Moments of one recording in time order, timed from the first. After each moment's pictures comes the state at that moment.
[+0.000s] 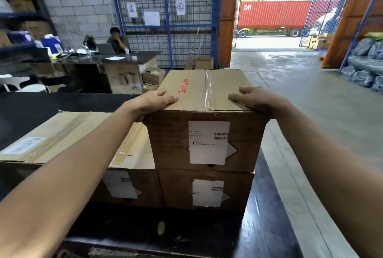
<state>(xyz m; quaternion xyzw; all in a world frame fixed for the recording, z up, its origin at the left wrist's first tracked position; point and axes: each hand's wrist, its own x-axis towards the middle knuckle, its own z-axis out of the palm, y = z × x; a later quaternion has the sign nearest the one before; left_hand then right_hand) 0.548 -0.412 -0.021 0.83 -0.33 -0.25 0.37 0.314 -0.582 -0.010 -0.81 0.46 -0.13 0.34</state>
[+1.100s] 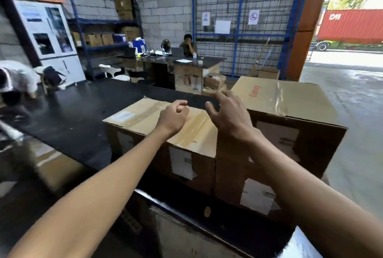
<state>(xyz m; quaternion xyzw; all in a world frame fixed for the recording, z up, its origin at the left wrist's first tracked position) 0.546 -0.245 -0.068 0.84 -0.25 0.02 0.49 0.427 -0.381 -0.035 -0.93 0.13 -0.29 0.18</state>
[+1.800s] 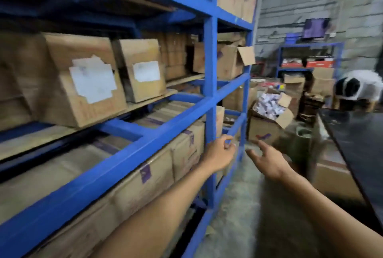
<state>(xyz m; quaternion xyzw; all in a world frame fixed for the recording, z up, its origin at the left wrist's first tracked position) 0.331 0.215 -0.078 0.83 0.36 0.26 0.35 0.465 0.111 -0.082 -0.82 -0.46 0.10 0.34</state>
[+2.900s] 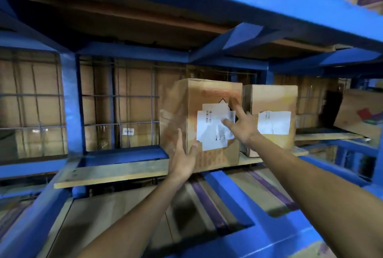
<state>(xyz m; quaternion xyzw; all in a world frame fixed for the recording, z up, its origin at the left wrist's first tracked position) 0.045 0.447 0.014 0.53 0.58 0.57 0.21 0.225 0.527 0.097 -0.49 -0.72 0.19 0.46</state>
